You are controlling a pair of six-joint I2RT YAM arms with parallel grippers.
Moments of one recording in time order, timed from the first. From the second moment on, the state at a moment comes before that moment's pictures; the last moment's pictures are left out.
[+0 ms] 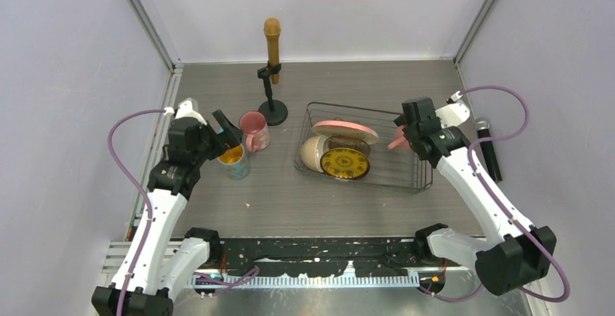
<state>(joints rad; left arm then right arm) -0.14 0.82 0.84 -0.53 -0.02 -0.58 0.31 1.13 1.03 -0.76 0.61 1.09</state>
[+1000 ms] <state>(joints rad) -0.39 1.11 0.72 0.23 0.63 -0.98 0.36 0.83 0.75 0.04 0.00 0.99</state>
